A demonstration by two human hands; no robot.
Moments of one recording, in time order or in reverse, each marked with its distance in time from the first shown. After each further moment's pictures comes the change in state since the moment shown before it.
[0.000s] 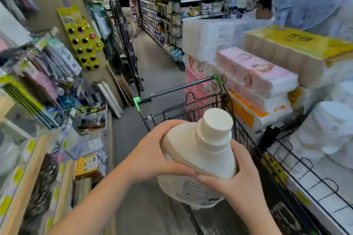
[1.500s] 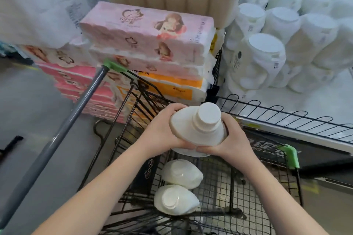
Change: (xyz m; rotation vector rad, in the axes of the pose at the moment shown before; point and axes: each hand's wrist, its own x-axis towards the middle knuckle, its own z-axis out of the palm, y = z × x) left_hand 0.366 -0.135 0.115 -0.026 -0.811 0.241; right_hand 0.164 0.147 -0.001 -0.350 0.566 0.476
